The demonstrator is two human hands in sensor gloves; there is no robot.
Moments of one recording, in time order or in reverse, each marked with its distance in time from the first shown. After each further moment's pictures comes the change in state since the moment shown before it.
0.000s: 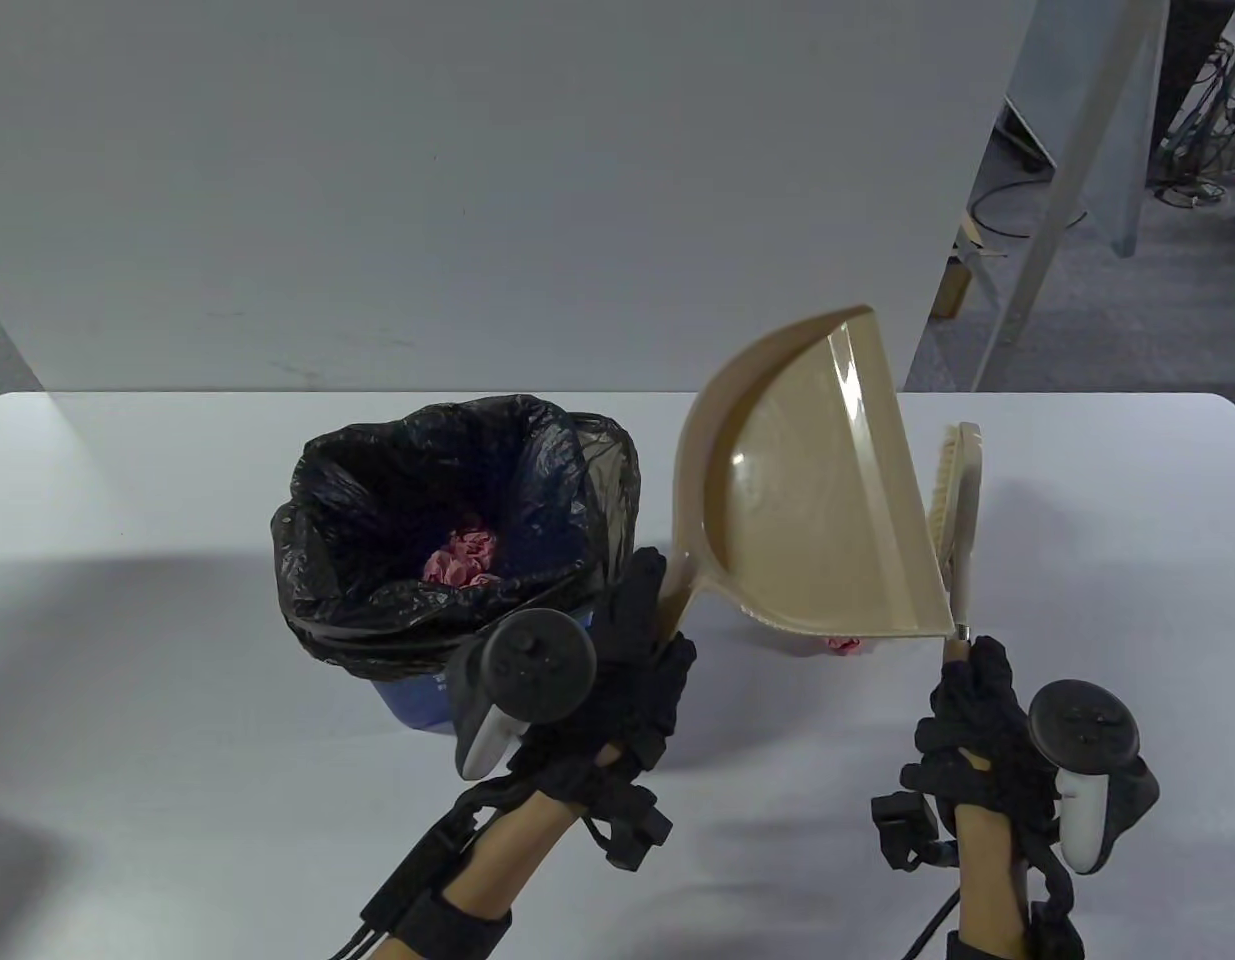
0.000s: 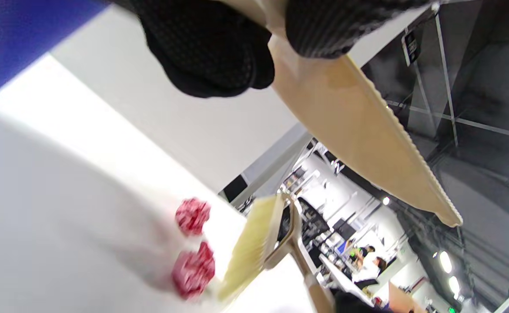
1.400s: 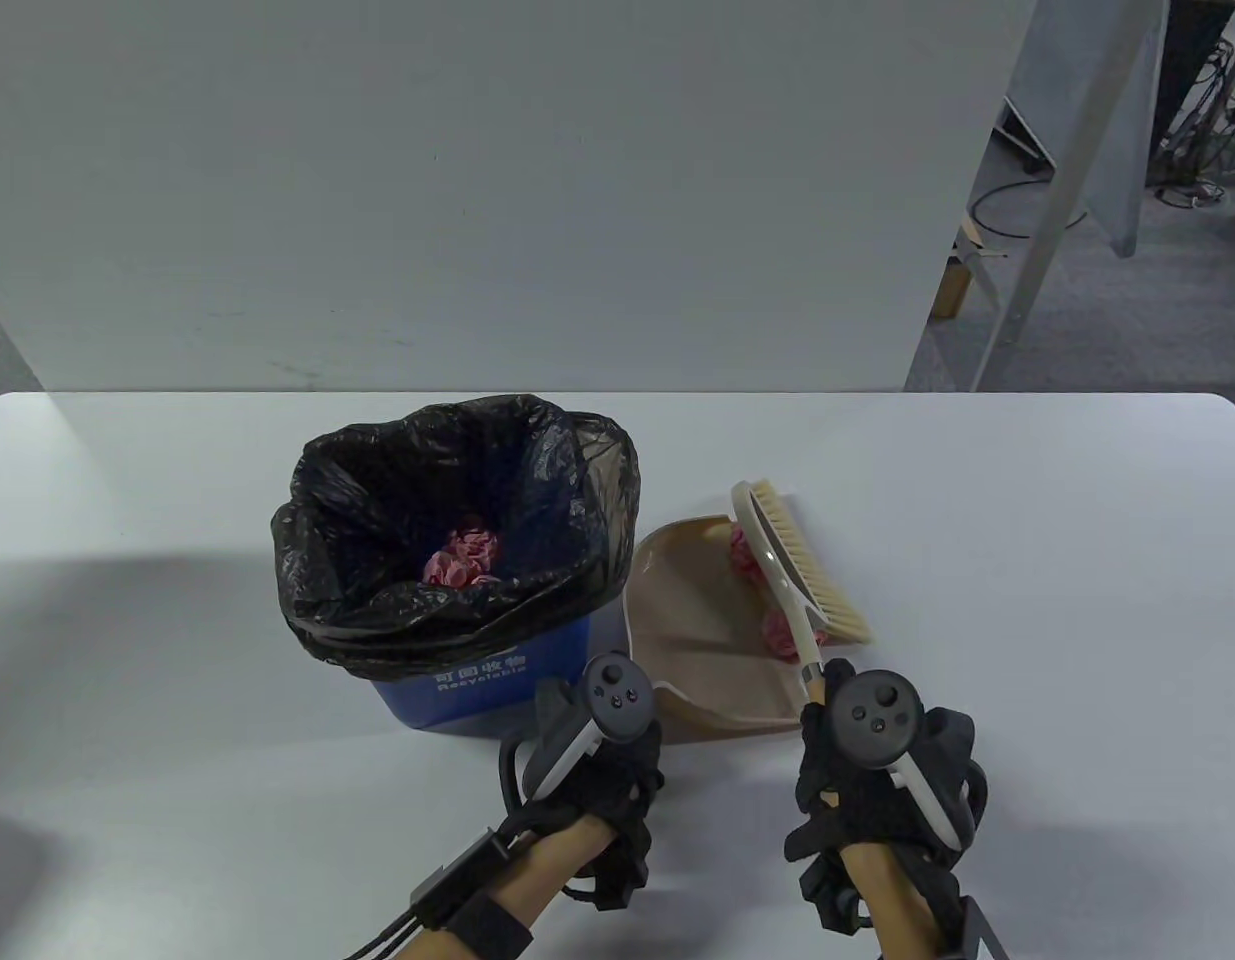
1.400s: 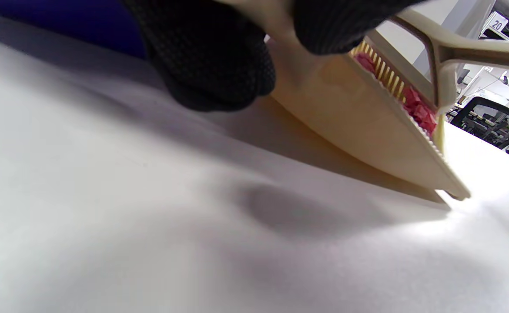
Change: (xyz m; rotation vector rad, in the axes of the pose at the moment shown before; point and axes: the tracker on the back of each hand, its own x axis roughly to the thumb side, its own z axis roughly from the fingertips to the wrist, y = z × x) left_hand -0.090 -0.077 0.000 -0.211 0.444 -0.392; right_hand 0.055 0.080 0.053 0.229 -0.264 0.595
